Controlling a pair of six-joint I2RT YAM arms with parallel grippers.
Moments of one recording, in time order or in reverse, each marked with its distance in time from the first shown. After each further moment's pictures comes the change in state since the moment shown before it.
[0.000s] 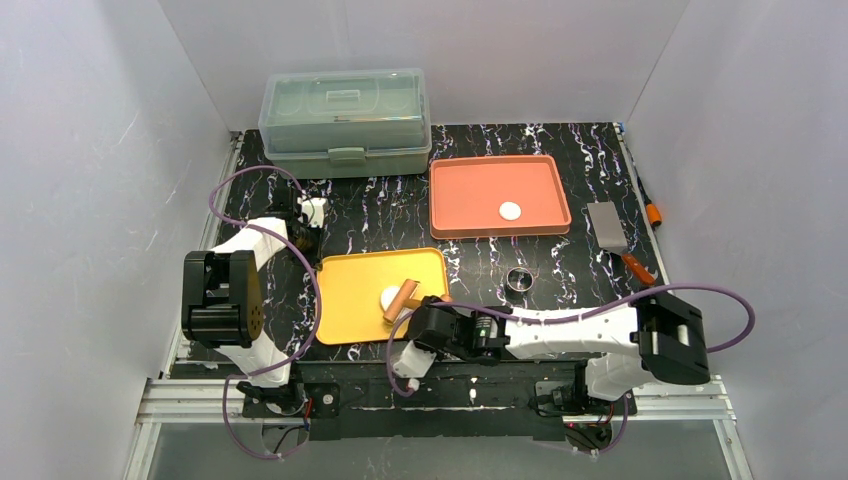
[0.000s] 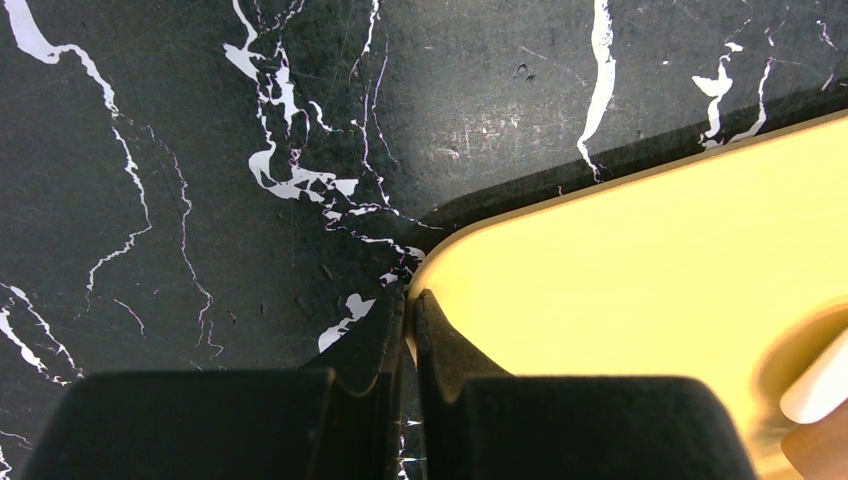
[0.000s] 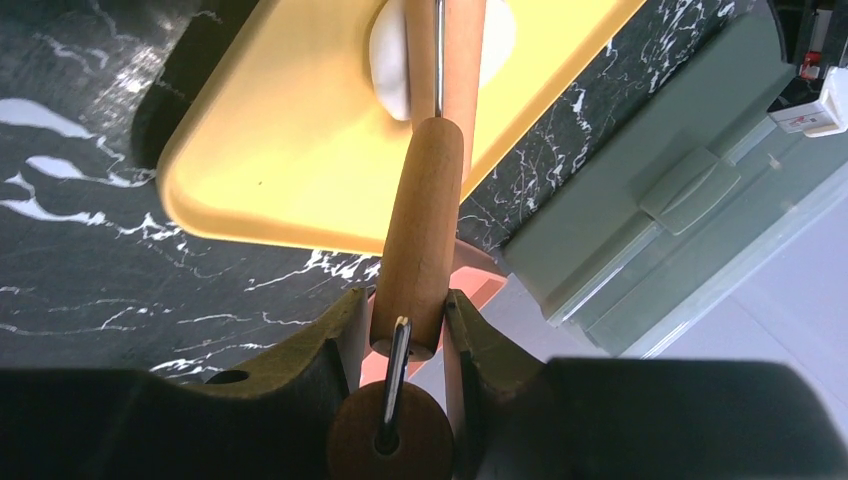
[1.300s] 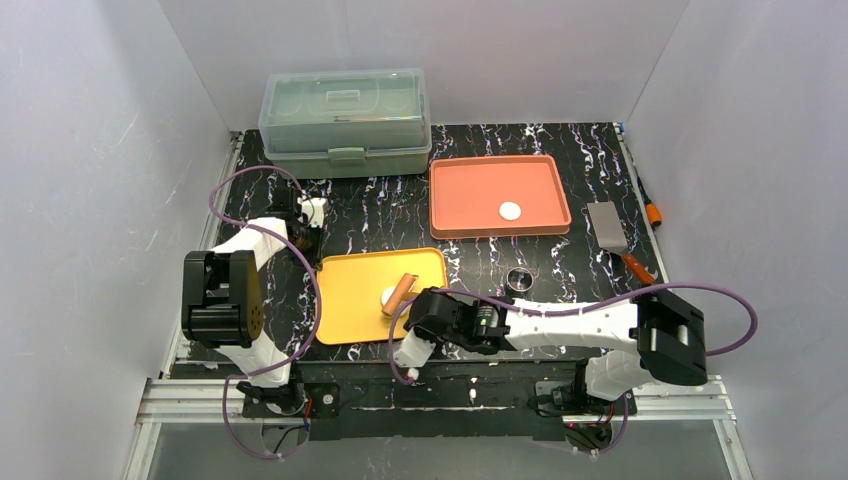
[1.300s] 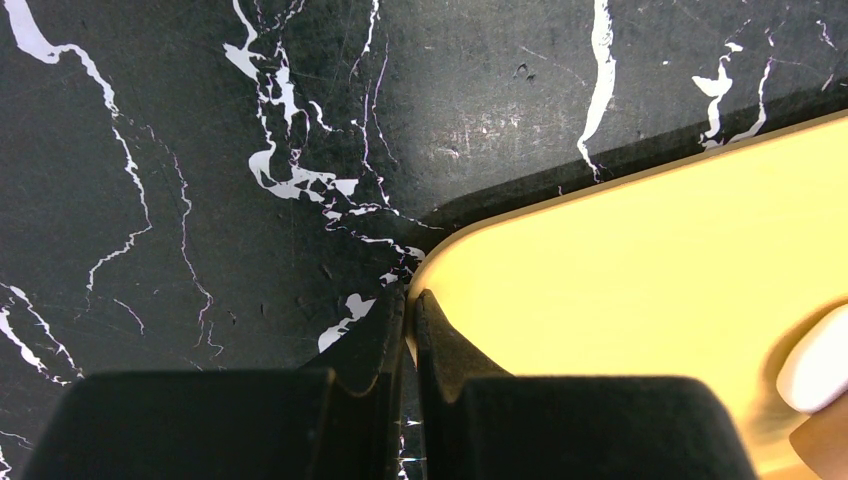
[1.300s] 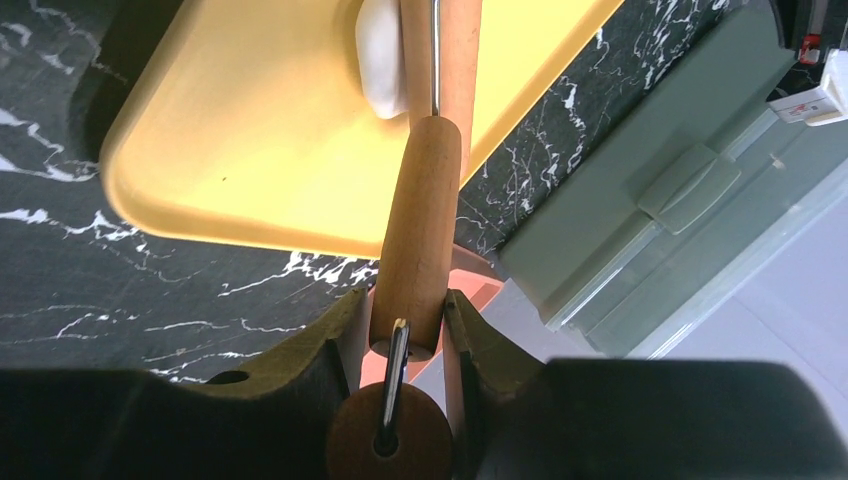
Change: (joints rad) left arm 0.000 0.000 0.000 0.000 0.000 0.000; right arm -0.068 0.002 0.013 0.035 -0.054 -0.047
